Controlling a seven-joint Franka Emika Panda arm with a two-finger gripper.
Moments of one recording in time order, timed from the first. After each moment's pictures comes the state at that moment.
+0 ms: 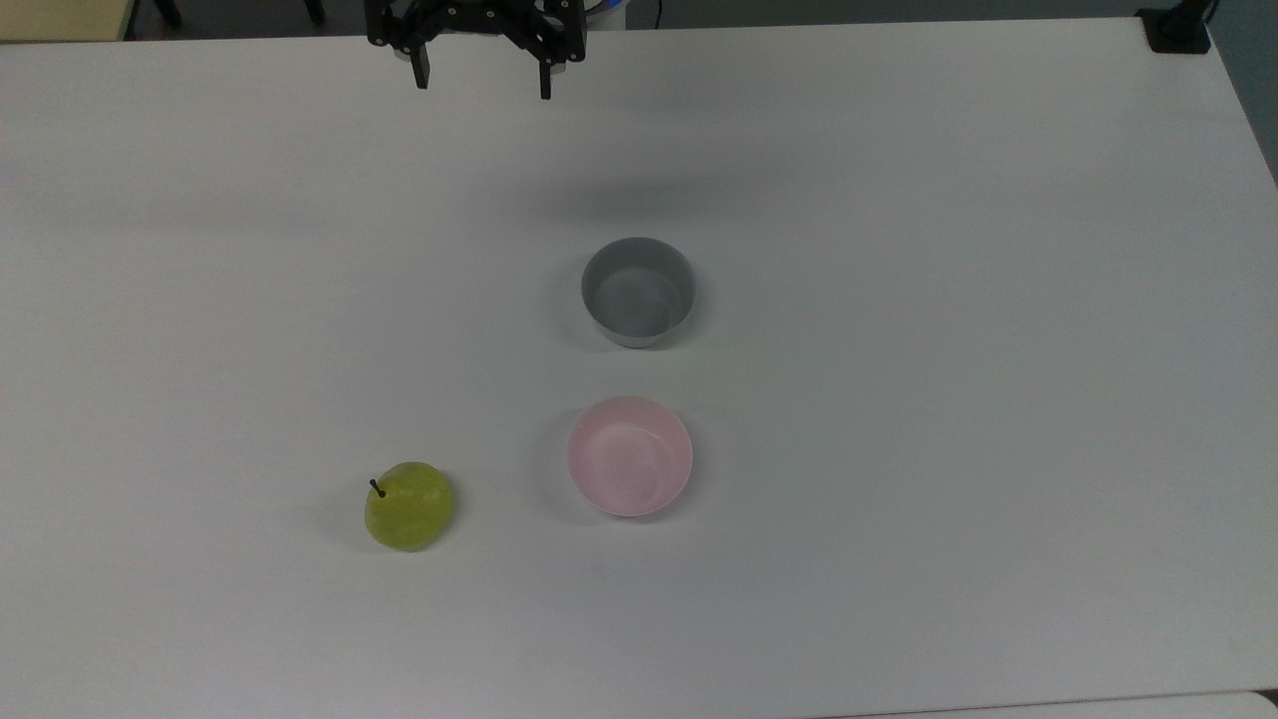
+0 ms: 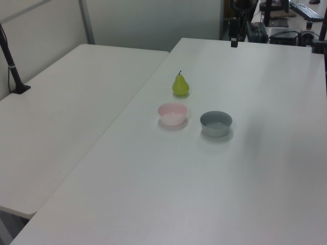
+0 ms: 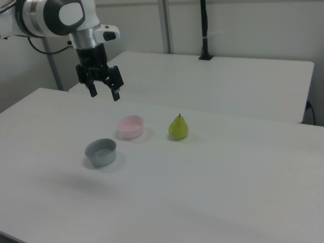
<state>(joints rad) 0.02 0.06 0.00 -1.58 -0.06 1.66 0.04</state>
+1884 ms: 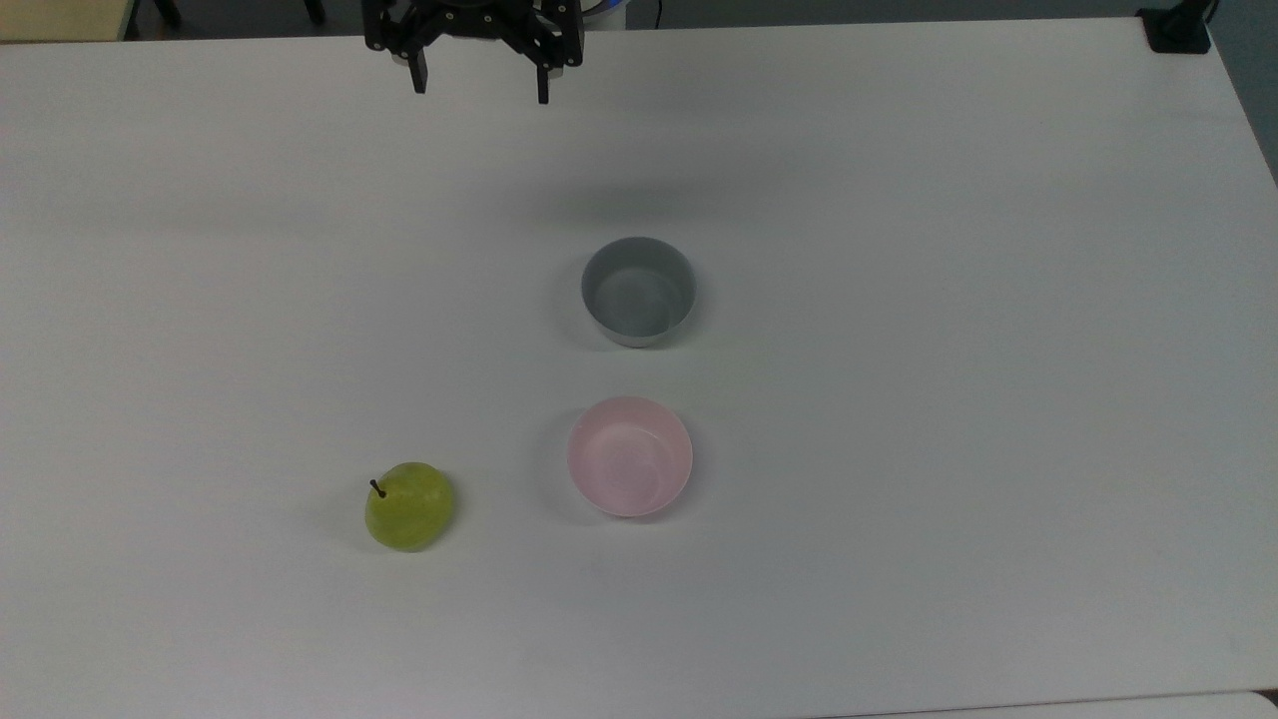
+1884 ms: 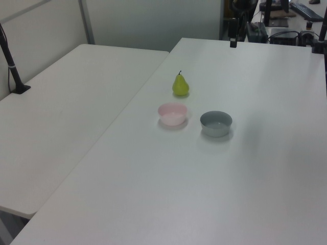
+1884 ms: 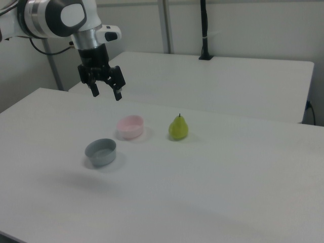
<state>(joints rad) 0.02 0.07 0.00 -1.58 -0.06 1.68 0.04</state>
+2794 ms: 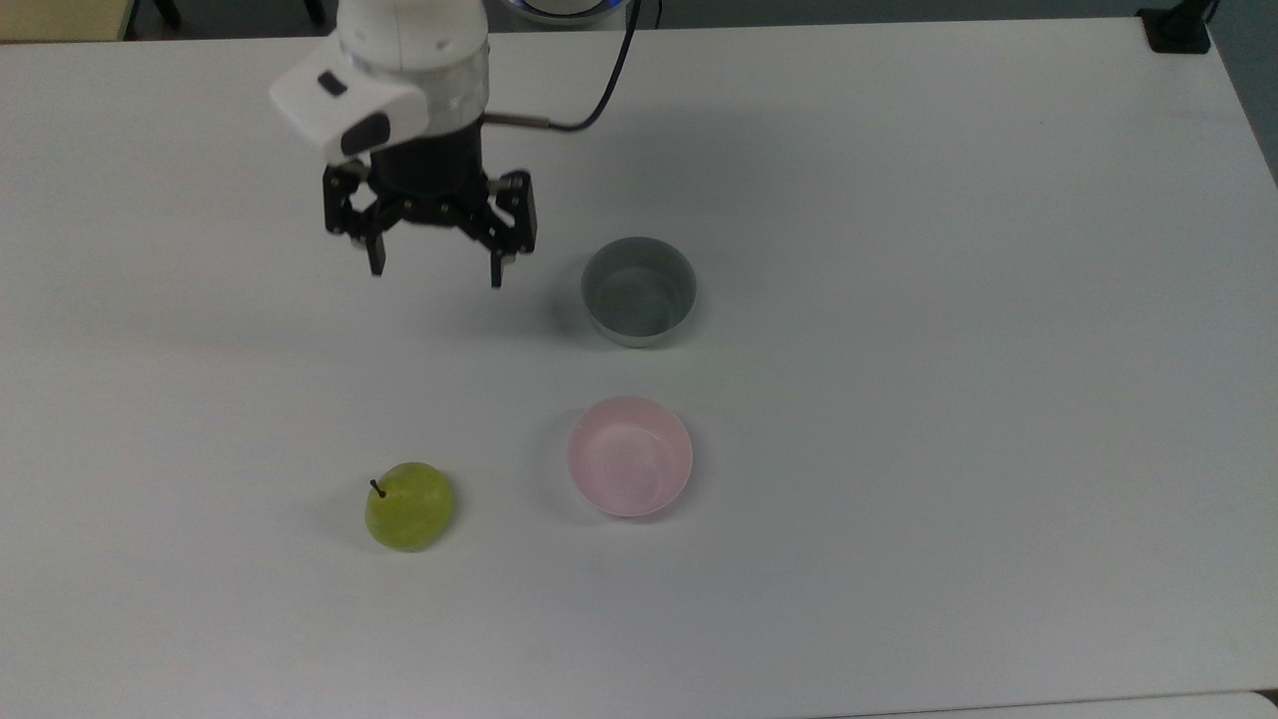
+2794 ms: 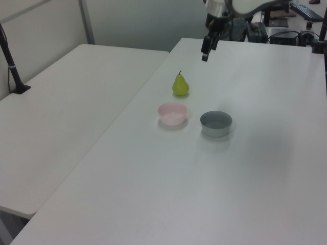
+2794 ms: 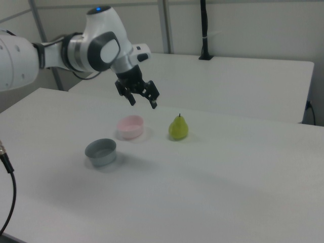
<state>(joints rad) -0.02 0.28 -0.01 -1.59 -0.10 2.10 0.03</state>
